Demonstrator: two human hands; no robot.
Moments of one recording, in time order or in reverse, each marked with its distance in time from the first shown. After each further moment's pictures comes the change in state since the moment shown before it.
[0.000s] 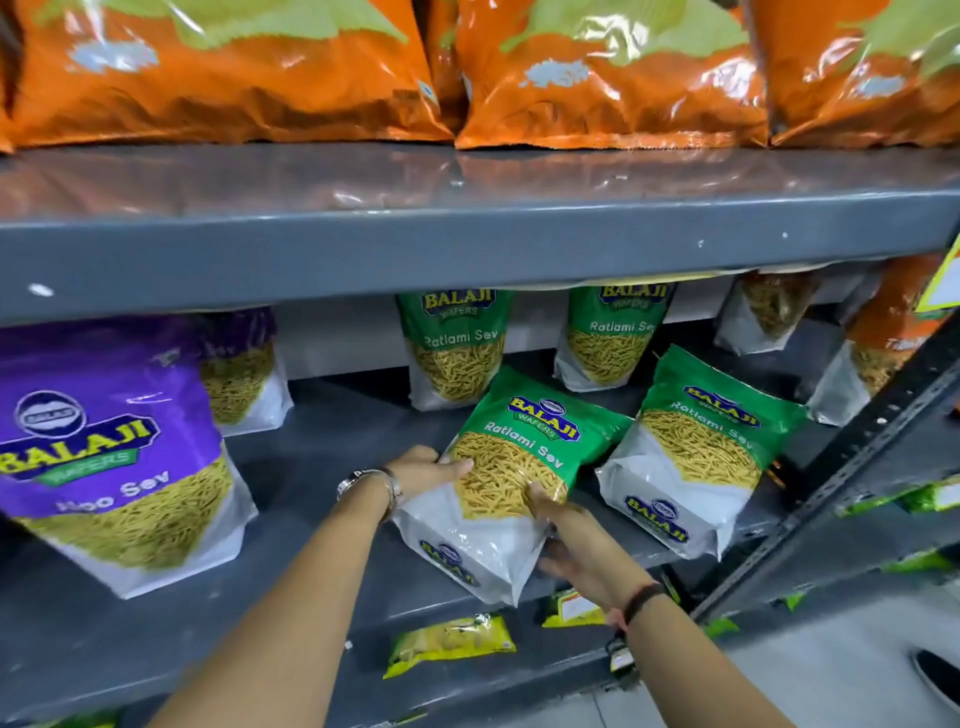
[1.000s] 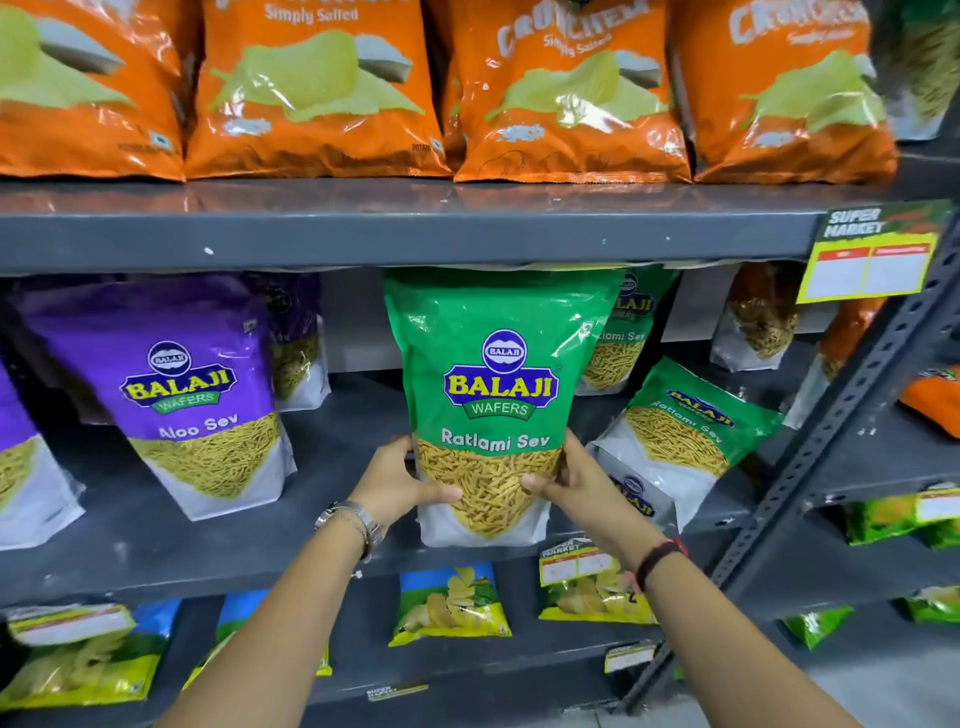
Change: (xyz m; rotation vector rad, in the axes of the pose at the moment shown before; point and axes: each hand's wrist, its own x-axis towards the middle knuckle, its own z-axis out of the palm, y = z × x) left_hand -0.118 -0.014 0.031 -0.354 0.290 0.345; right_hand -0.077 -0.032 -0.021 -0.318 -0.335 -0.602
